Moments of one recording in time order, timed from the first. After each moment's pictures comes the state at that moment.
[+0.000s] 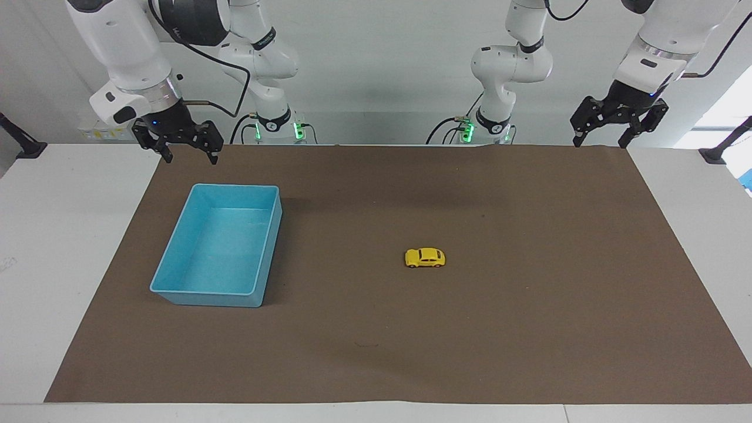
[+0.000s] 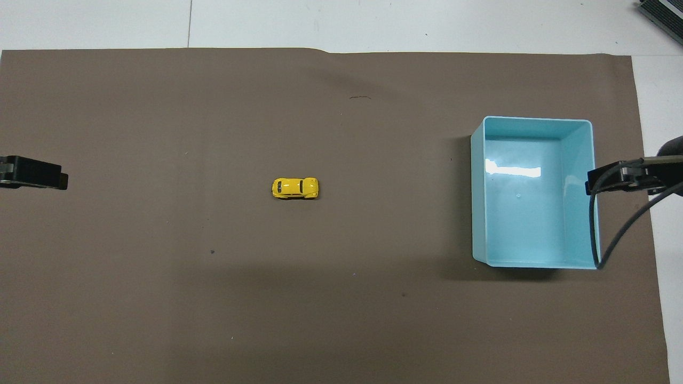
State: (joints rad) left arm -0.14 -0.07 0.07 -1.55 -0.01 1.53 0.02; right arm -0.06 -0.02 0.04 -1.62 -0.04 1.56 0.01
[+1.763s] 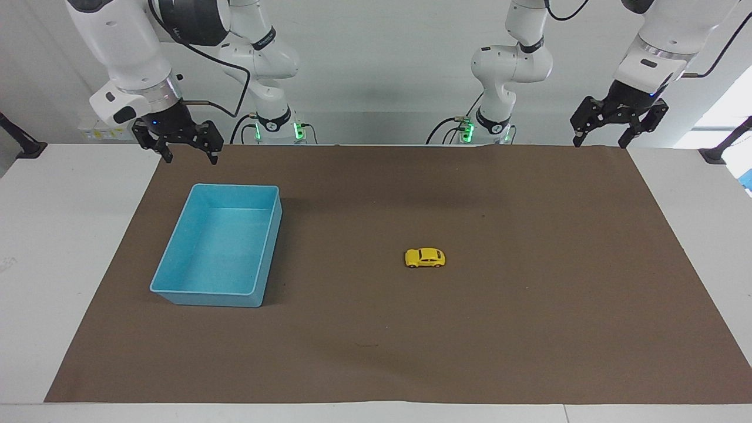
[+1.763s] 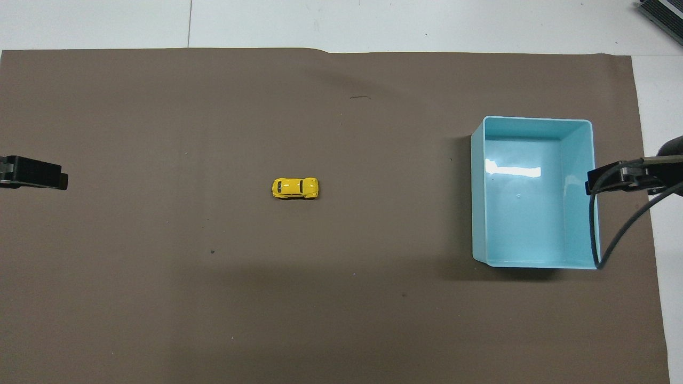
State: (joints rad) left arm -0.14 -0.07 0.07 -1.55 -0.01 1.53 0.01; right arm -0.06 -0.02 0.04 -1.62 -0.04 1.56 0.01
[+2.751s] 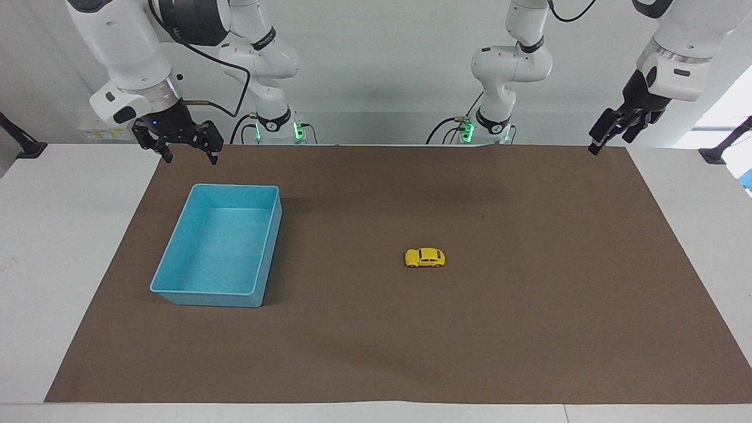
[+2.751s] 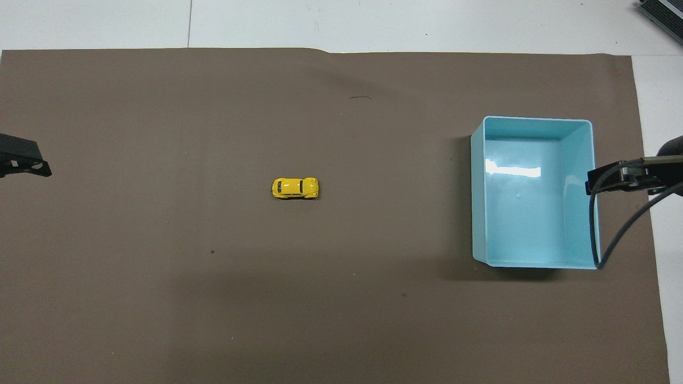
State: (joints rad) left arm -0.09 -0.07 0.07 -1.57 -0.01 1.53 -0.47; right arm -0.06 -0.02 0.04 -1.62 -0.04 1.56 0.01
